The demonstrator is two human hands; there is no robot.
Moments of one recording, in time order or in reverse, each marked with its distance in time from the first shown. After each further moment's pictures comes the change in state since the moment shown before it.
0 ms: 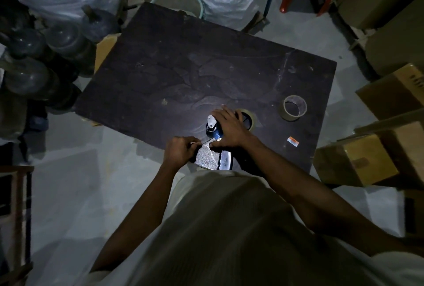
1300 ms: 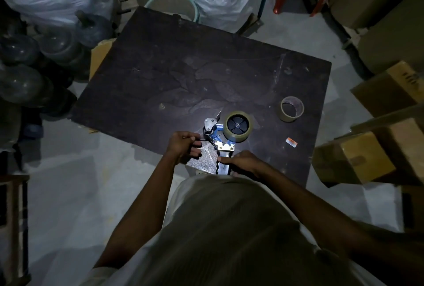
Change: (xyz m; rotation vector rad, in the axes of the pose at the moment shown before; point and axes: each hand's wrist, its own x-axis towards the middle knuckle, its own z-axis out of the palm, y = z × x) left_hand 0.034 0.021 -0.005 -0.977 -0.213 -0.703; right_hand -0.076 0.004 0.029 0.782 -0.297 0.749
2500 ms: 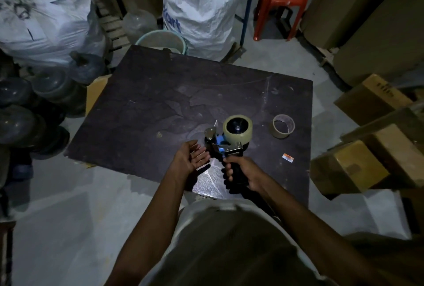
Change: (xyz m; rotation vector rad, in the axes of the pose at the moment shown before) left_hand 0.014 0.055 0.023 -0.492 -0.063 -0.344; right_hand -0.027 -0.044 -0.006 0.898 -0.120 -0.090
